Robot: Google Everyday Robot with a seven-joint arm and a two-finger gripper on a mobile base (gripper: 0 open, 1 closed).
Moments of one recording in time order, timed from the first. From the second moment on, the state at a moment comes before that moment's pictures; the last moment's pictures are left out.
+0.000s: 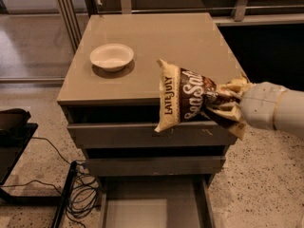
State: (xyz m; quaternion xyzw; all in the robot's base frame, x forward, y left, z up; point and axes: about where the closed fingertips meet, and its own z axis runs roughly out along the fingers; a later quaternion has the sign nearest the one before) arm 0.508 -0.178 0.876 -0.54 0.63 -0.02 0.55
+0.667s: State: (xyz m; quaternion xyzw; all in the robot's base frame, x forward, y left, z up) arm 0.609 -0.142 0.893 -0.50 0.64 0.05 0.58
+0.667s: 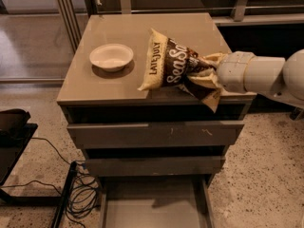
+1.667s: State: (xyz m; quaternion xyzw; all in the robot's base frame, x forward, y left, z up) arm 0.682 -0.150 0.902 -0.46 0.68 0.07 0.57
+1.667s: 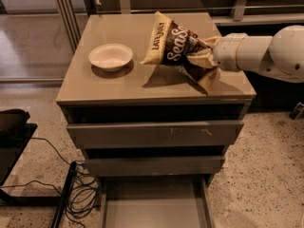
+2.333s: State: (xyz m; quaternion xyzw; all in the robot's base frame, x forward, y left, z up) arm 0.699 -0.166 0.879 -0.44 0.71 0.07 0.55
